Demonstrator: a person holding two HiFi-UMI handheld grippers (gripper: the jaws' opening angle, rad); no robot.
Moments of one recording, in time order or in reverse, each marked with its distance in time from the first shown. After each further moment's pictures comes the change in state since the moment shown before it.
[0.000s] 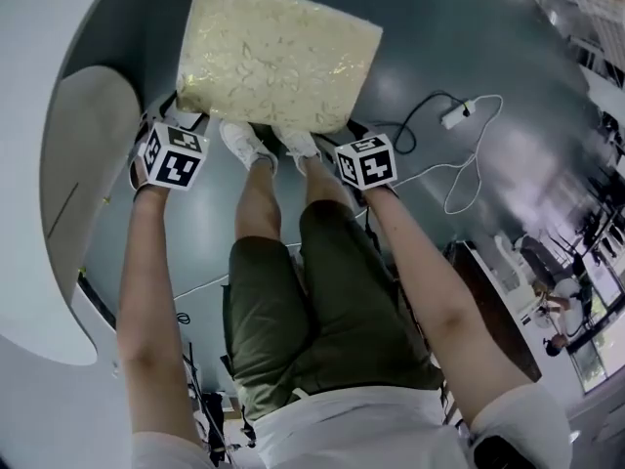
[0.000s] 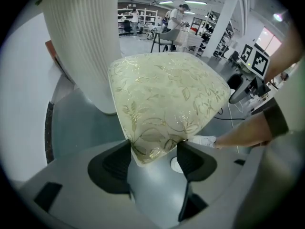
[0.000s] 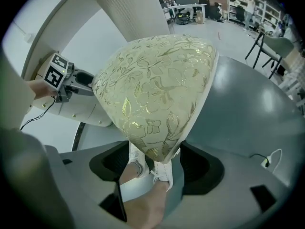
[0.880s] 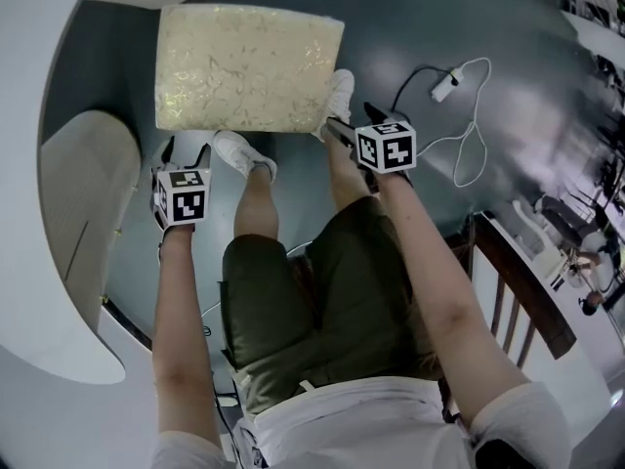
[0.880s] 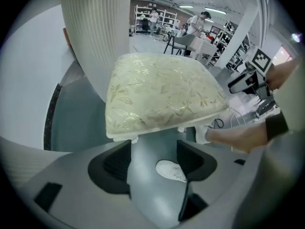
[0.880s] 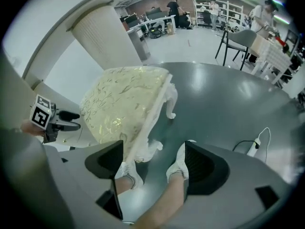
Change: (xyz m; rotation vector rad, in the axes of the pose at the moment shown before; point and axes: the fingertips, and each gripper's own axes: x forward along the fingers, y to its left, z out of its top) left arm -0.011 -0.045 -0.011 -0.211 -0.012 0.032; right arm -0.064 -0.065 0.008 0.211 -0.161 -0.116
